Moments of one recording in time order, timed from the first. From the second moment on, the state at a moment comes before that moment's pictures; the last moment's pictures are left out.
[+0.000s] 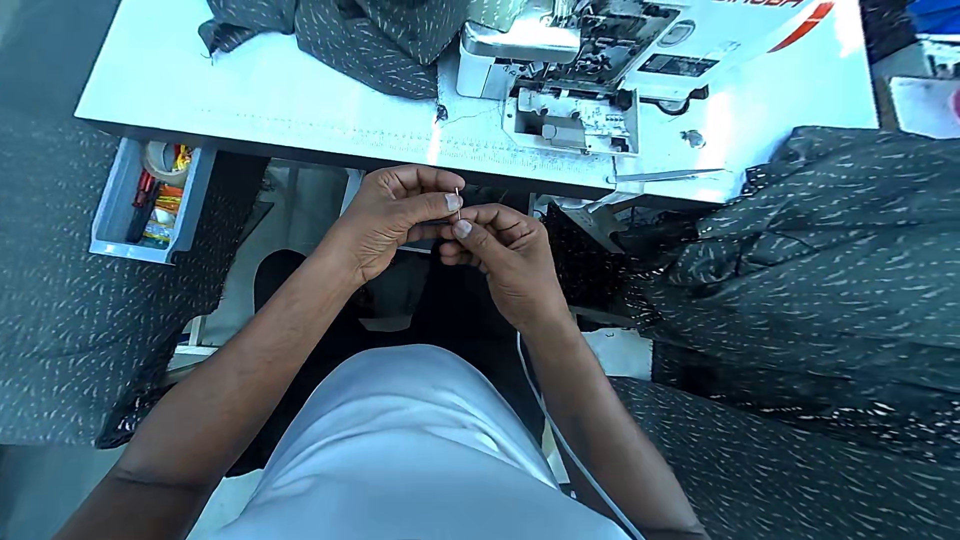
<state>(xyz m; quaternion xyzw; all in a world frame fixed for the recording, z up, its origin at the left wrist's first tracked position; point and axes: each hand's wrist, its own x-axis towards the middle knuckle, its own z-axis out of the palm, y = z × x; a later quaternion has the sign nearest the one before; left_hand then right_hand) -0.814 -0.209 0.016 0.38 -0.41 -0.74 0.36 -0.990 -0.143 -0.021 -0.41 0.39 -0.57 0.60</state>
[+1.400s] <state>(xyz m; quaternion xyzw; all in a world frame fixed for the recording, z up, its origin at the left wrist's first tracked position) -0.835 -0.224 0.018 0.45 -0.48 -0.68 0.33 -1.002 -0.152 -0.023 -0.38 0.42 -0.57 0.60</state>
